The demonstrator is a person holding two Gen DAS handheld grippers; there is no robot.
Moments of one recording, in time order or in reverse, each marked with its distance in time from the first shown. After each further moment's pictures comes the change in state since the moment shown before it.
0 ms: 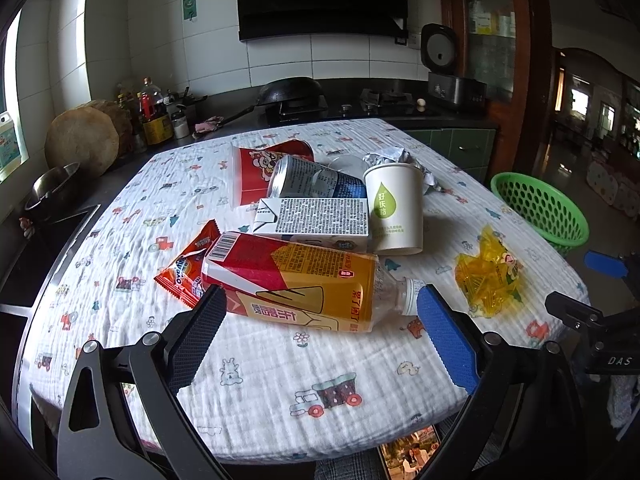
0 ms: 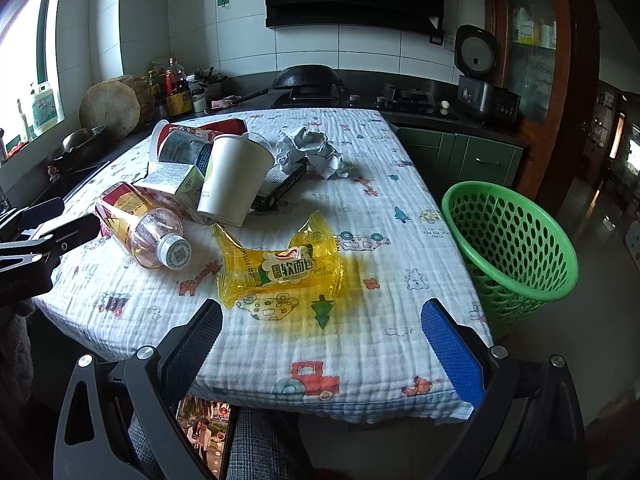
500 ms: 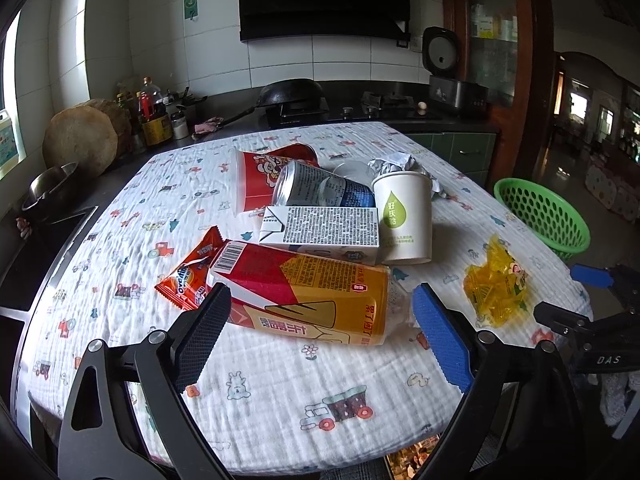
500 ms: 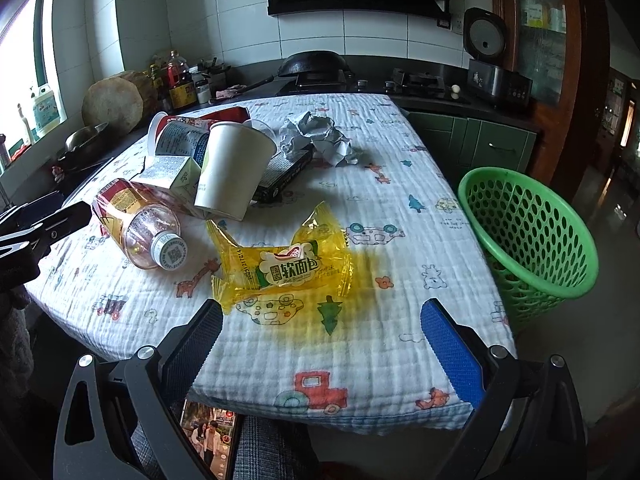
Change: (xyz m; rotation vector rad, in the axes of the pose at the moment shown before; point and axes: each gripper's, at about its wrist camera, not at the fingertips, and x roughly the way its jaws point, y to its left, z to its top) left arm 0.008 0.010 0.007 -0.009 -0.008 -0.008; right arm 0.030 -0.002 0.005 0.030 0.066 0.076
